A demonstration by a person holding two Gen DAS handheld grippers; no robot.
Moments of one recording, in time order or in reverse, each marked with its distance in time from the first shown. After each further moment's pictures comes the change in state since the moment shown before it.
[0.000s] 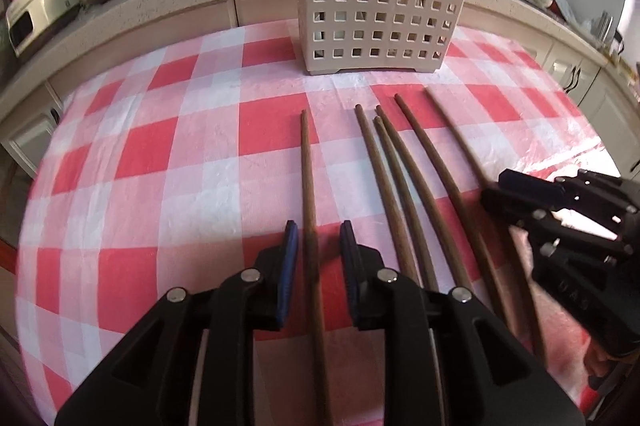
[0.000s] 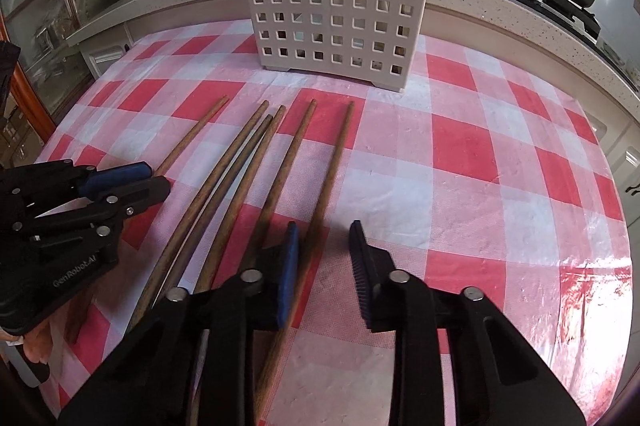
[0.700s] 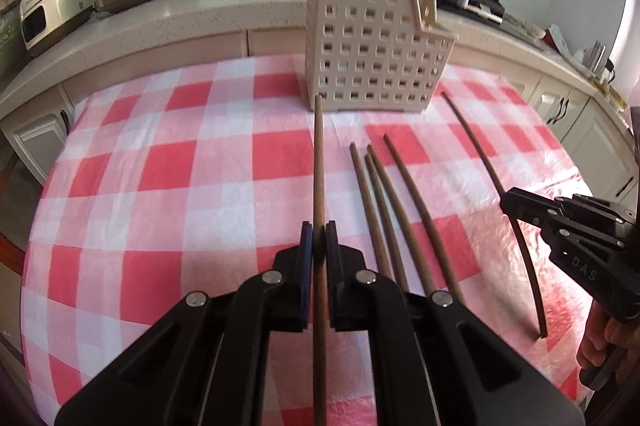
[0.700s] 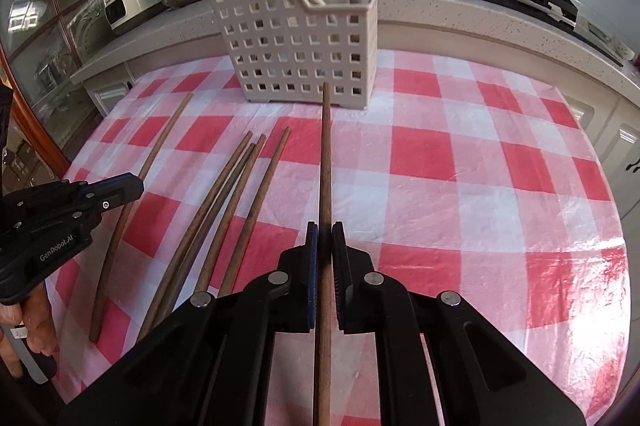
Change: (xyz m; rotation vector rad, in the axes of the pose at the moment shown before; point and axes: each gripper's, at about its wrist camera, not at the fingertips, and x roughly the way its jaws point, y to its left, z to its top) left arm -0.046 0.010 0.005 -0.066 -0.095 -0.051; right arm -0.041 -0.031 -0.002 0.090 -0.071 0.043
